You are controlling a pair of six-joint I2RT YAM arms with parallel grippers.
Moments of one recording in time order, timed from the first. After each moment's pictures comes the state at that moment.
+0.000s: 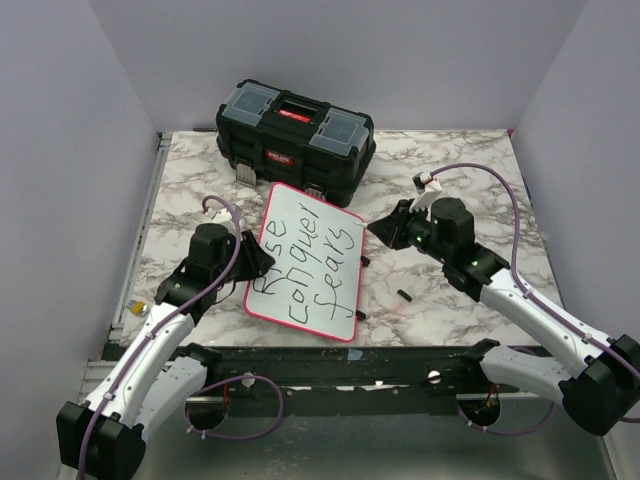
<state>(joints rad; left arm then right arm) -0.35 0.79 0.62 -0.40 0.17 -0.55 0.59 1.05 0.78 -0.03 -0.12 0.48</state>
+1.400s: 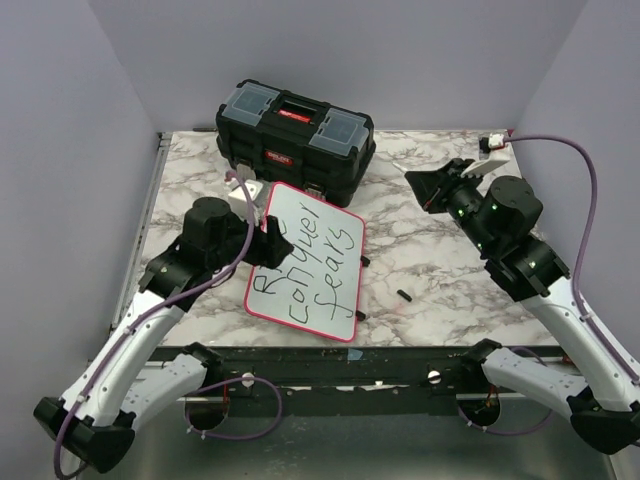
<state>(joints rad) -0.46 0.83 0.99 -0.61 0.24 -0.25 0.59 0.94 1.13 -0.24 0.15 0.44</state>
